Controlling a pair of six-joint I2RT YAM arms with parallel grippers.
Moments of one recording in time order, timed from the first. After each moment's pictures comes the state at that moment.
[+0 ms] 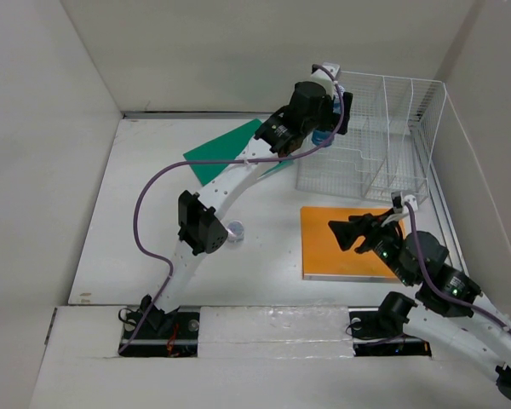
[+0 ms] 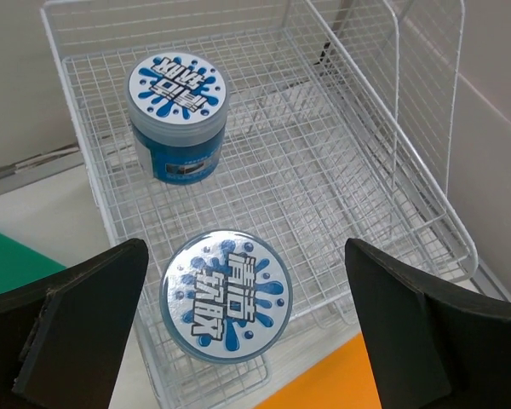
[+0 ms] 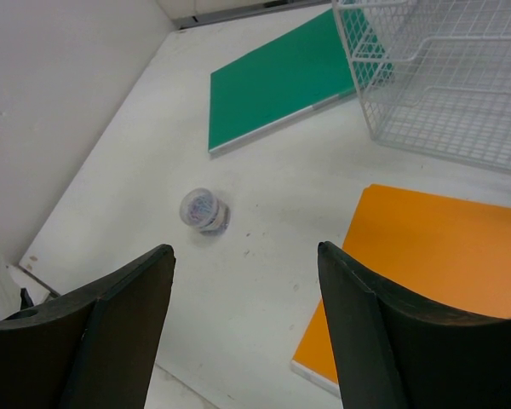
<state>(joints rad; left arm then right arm) -0.80 2.31 2.54 -0.48 -0.15 -0.27 0.88 0.40 0.67 -0.39 0.37 0.52</state>
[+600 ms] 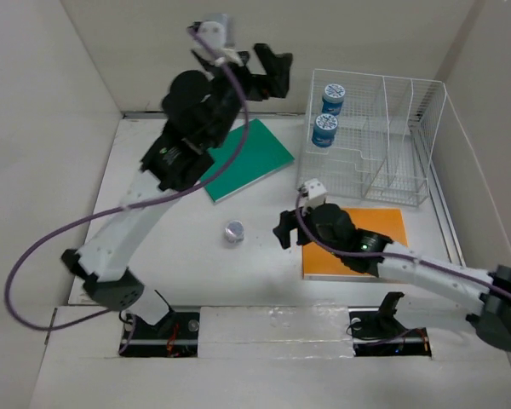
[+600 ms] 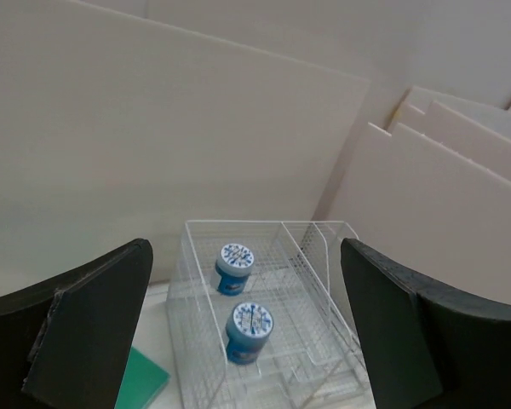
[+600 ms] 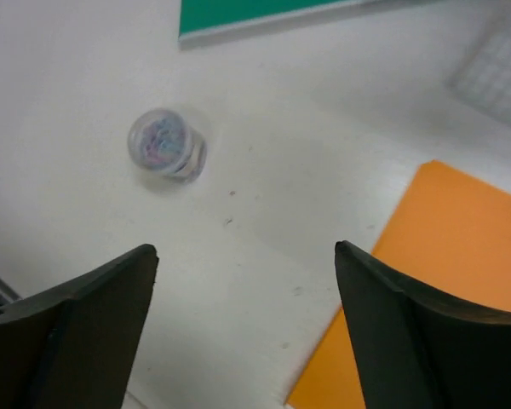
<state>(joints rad) -0.81 1.61 2.09 -0.22 -0.32 -0.23 0.93 1.02 0.71 -0.11 0.28 0.39</state>
